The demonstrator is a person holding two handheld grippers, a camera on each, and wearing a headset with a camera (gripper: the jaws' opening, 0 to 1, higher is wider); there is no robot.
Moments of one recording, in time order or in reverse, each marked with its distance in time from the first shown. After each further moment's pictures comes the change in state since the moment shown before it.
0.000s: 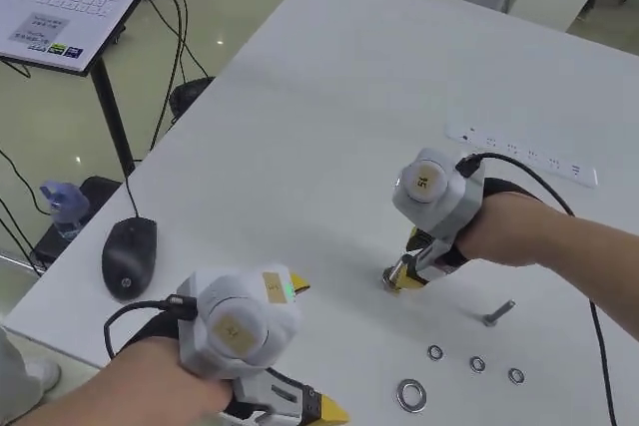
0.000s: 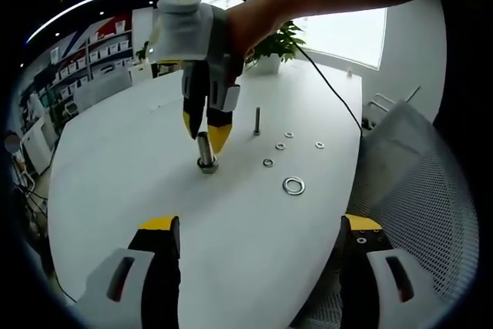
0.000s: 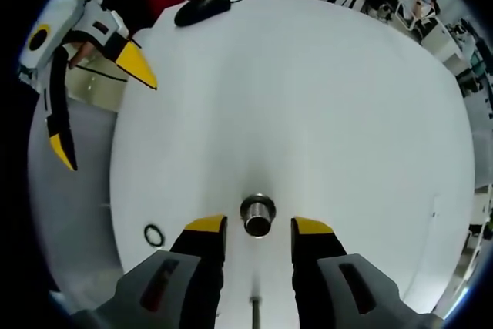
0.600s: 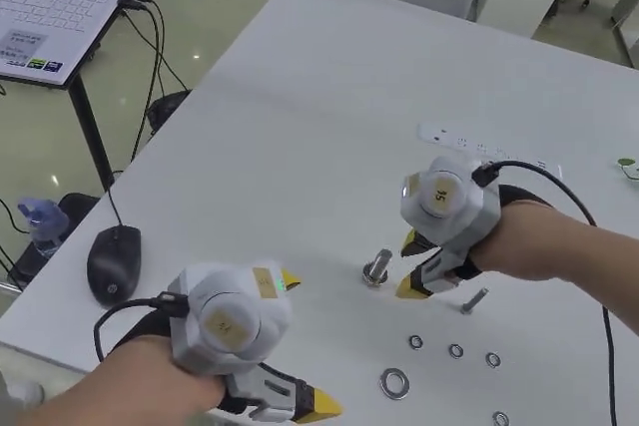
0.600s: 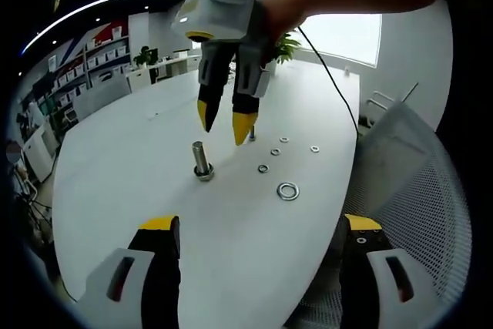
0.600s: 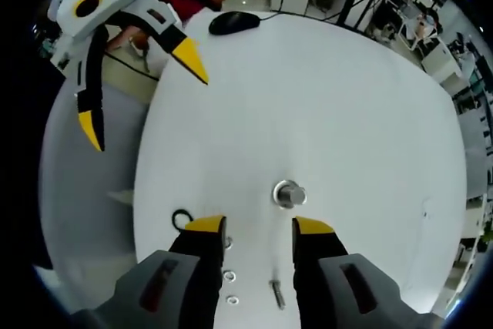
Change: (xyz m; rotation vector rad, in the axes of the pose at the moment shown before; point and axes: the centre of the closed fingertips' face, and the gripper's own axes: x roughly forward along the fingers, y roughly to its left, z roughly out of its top) left arm -0.006 -0.006 0.008 0.026 0.000 0.010; right arm -0.033 0.043 -0.012 -0.074 -0.065 -0.011
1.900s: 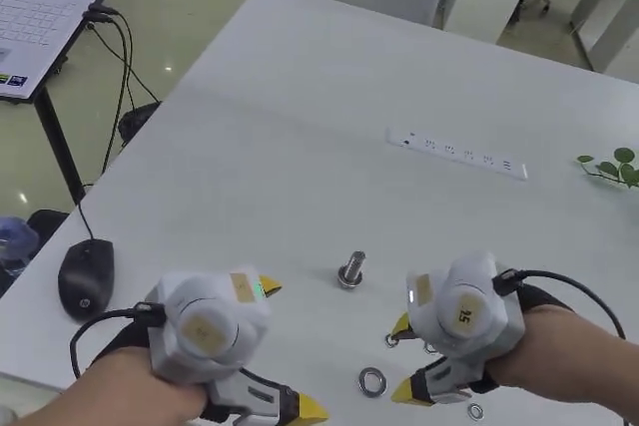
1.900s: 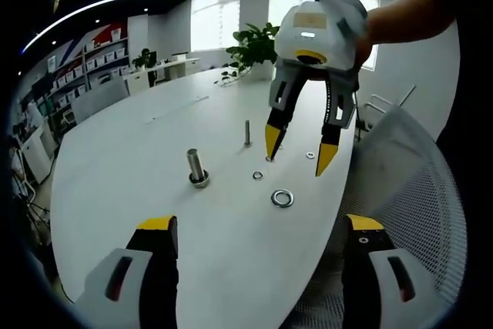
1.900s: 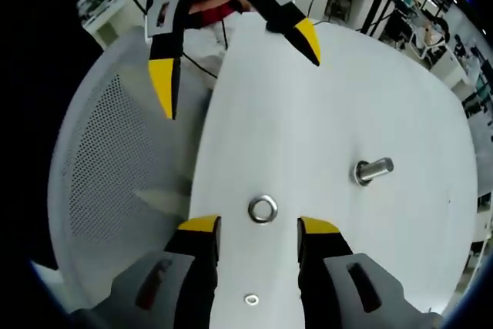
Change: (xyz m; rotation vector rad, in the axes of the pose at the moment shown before) left arm 0.002 -0.008 0.011 0.006 -0.022 -0.013; right arm 0.007 0.099 -0.029 -0.025 -0.061 0.044
